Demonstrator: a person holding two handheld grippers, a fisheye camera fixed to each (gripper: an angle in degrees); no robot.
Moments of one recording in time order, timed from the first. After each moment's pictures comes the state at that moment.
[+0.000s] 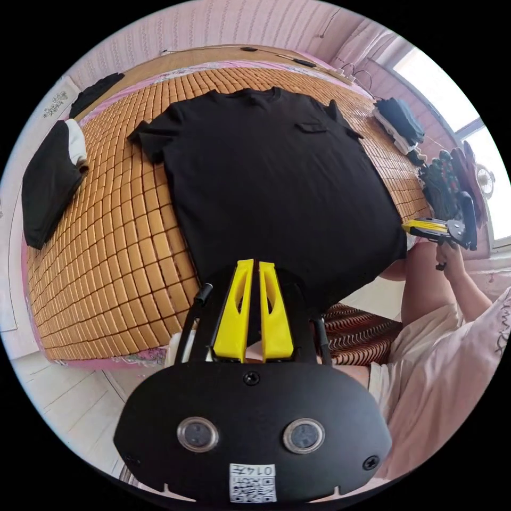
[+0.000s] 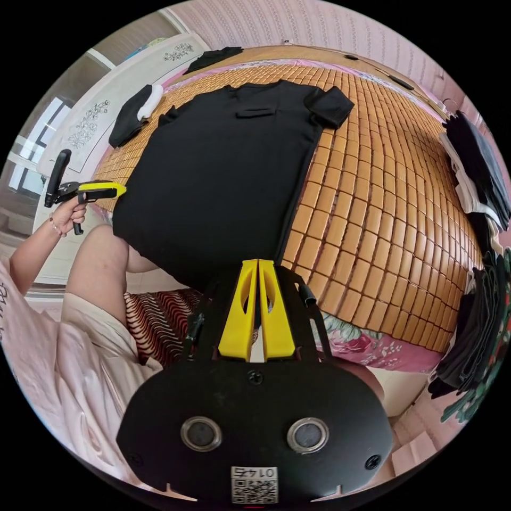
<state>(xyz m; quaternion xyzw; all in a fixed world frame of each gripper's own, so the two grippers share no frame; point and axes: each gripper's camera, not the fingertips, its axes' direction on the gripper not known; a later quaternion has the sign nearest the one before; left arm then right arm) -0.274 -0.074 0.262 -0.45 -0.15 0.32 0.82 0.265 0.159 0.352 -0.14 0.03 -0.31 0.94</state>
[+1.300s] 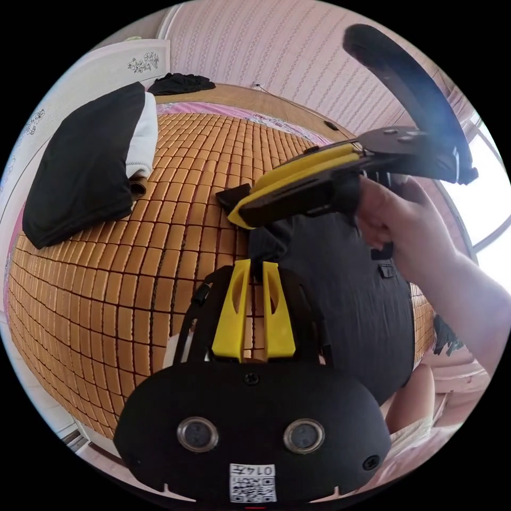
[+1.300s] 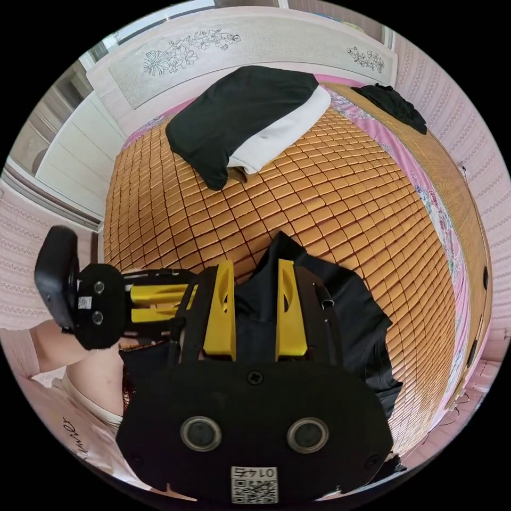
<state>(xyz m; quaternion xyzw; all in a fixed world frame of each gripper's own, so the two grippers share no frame) -0.448 -0.175 0.255 -0.28 -0.14 0.18 0.93 -0.292 -0.004 0.508 -0.15 0.00 -0.63 0.77</state>
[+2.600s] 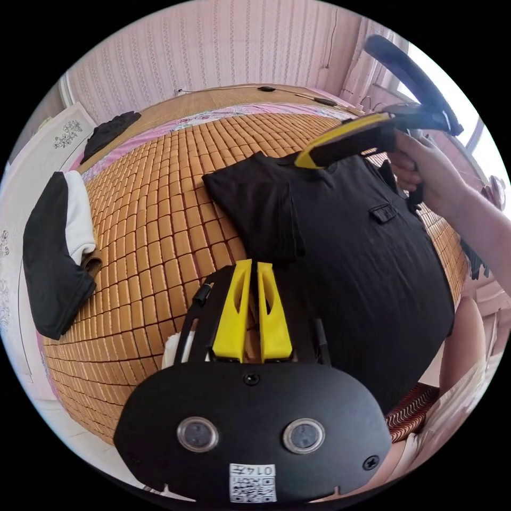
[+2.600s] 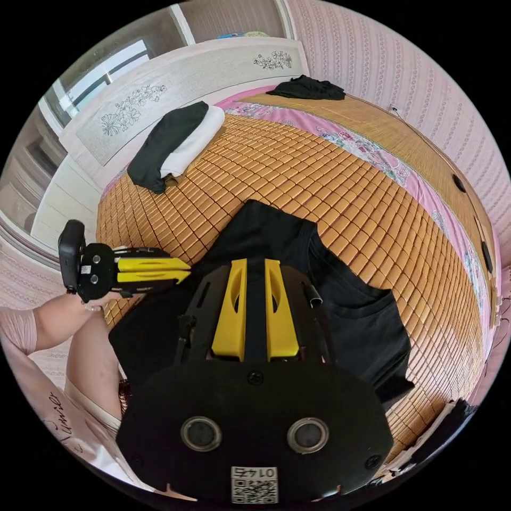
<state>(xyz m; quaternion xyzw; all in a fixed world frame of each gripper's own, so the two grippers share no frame) -0.323 -0.161 0.330 -0.31 -0.16 0.36 0.87 -0.072 -0.091 0.437 -0.08 -0.04 -0.50 0.86</state>
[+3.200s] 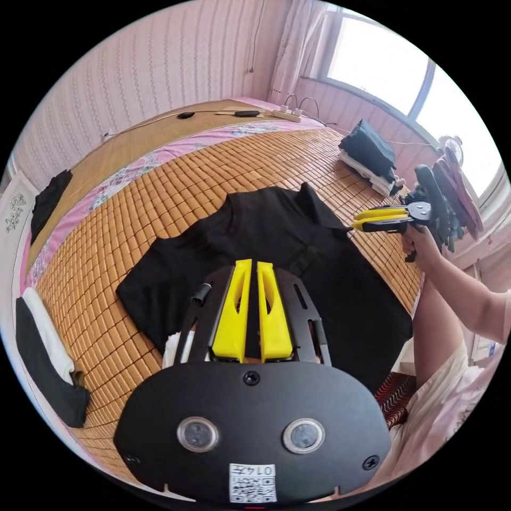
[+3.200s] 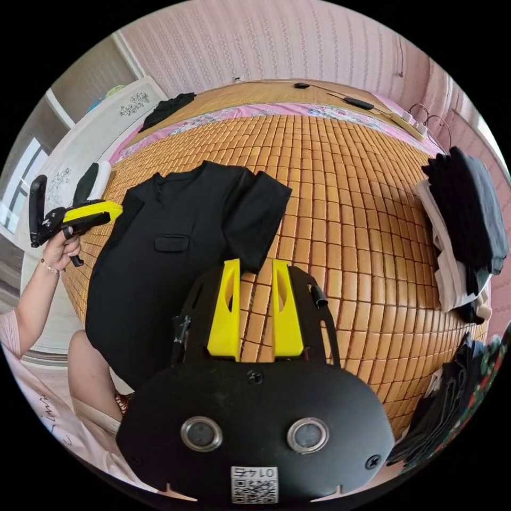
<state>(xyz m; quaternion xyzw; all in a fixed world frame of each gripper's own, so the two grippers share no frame) -0.113 -0.166 0.447 -0.35 0.01 0.46 0.81 0.261 -0.082 0.369 -0.01 0.01 -0.23 0.97</state>
